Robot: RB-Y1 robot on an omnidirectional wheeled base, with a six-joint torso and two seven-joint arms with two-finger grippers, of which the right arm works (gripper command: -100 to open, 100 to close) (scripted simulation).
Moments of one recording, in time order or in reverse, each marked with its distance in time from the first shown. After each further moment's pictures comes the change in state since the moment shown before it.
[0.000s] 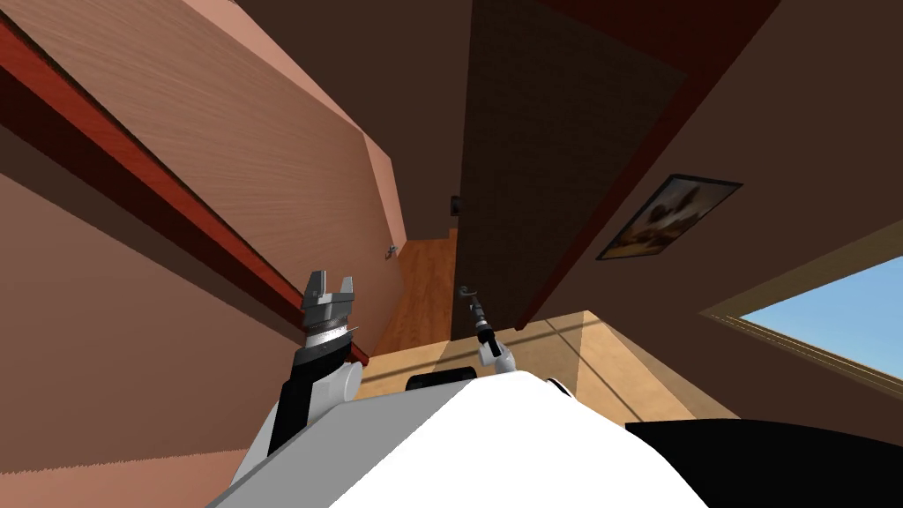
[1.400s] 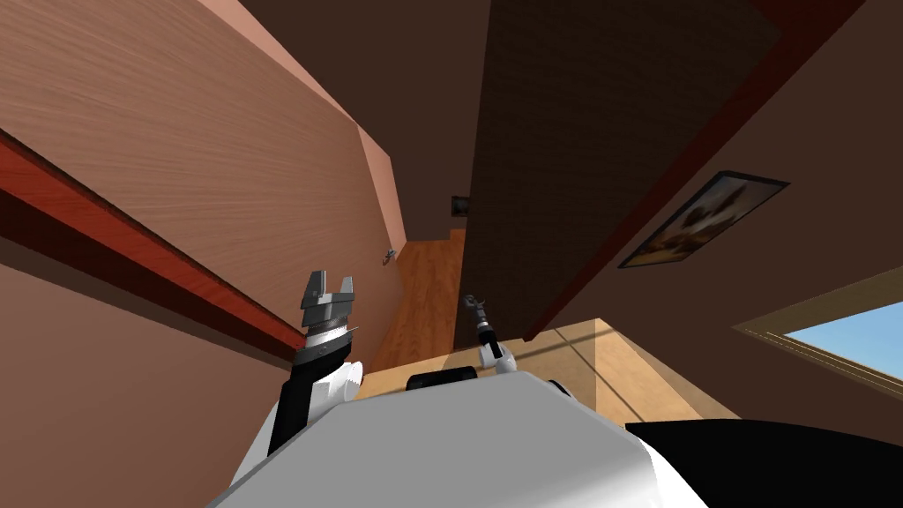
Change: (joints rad) arm 0.004 0.003 -0.028 0.016 -0.017 0.000 0.017
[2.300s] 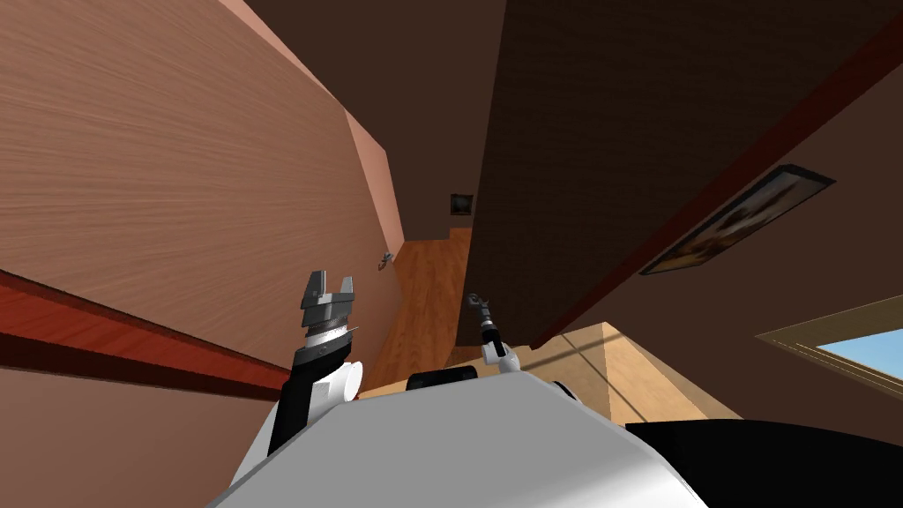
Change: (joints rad) arm 0.004 -0.019 -0.045 -0.018 -0.028 0.005 0.012
